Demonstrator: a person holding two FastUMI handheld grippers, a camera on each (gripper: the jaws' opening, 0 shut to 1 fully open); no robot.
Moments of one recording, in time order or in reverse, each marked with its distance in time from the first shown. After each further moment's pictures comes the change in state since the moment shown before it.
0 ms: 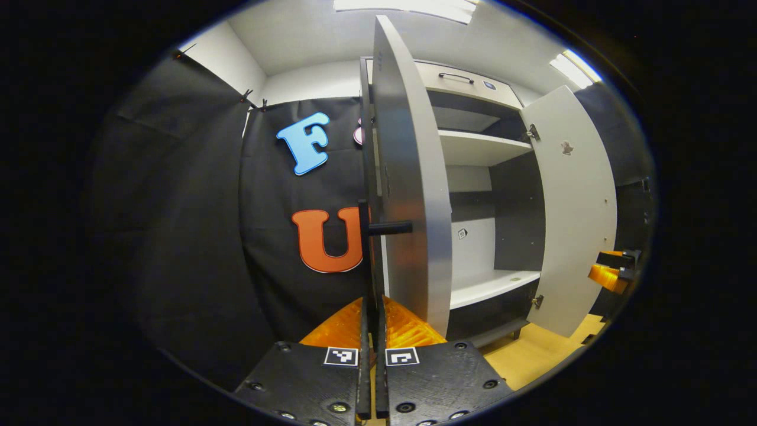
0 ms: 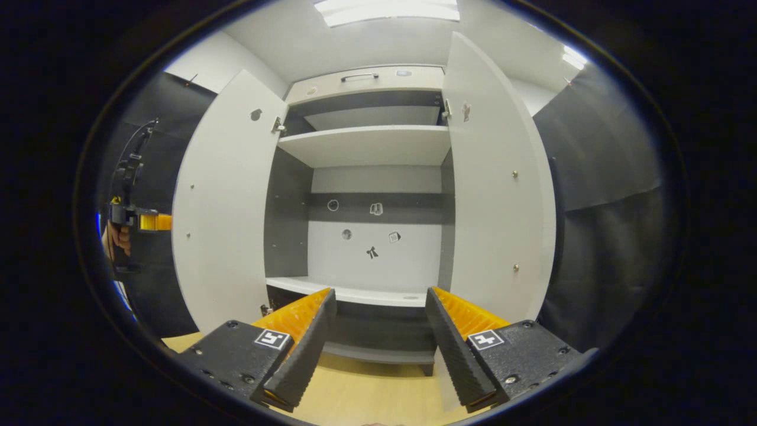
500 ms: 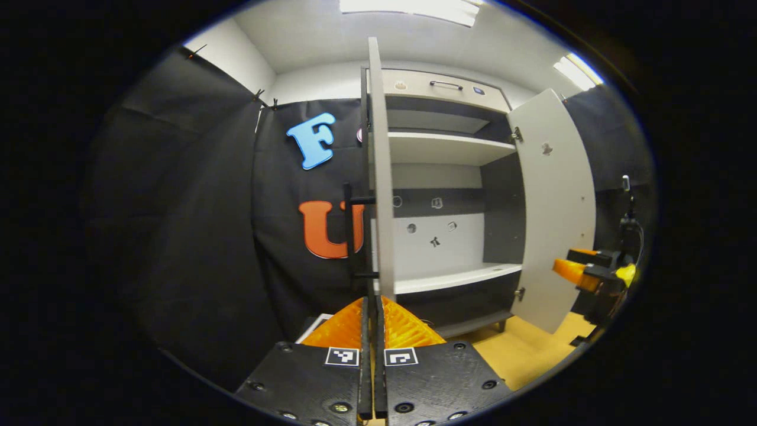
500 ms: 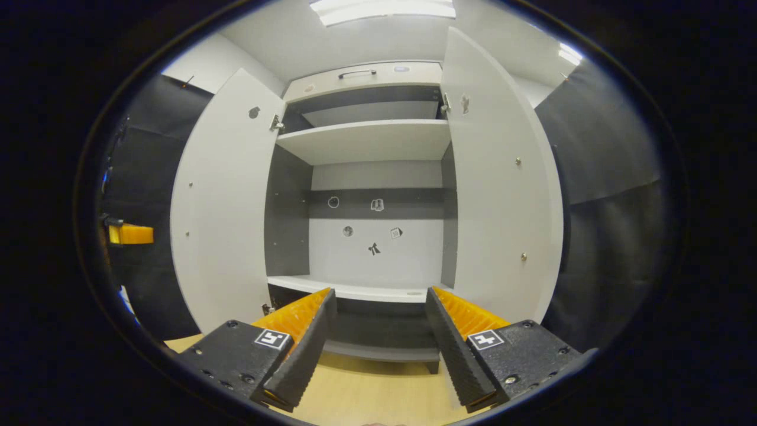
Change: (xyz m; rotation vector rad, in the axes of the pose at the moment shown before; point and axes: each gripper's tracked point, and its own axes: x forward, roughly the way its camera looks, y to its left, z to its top) left arm -0.076 -0.067 -0.010 -0.120 -0.022 -0.051; right arm 0.005 0.003 -0.012 0.043 0.019 0.003
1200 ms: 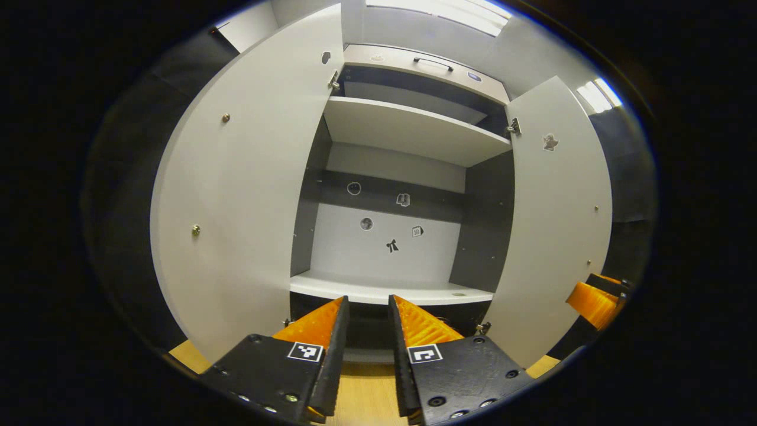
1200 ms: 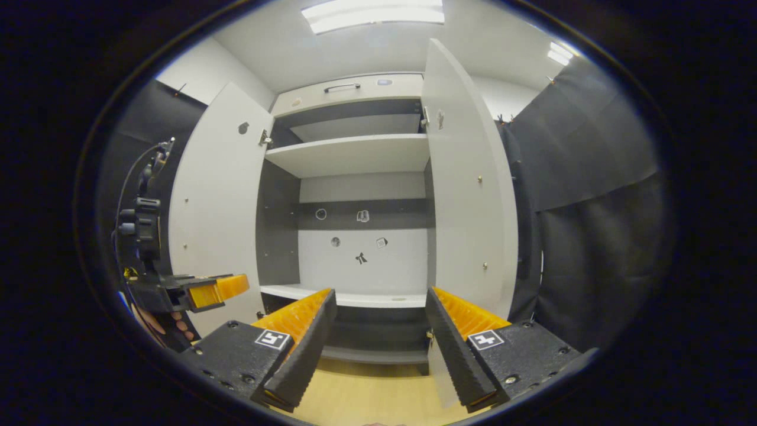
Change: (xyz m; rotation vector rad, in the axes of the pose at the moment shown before) left arm 0.125 -0.099 -0.047 -0.097 -0.012 0.060; right arm -0.025 -0.028 0.016 -0.002 -0.052 -0.076
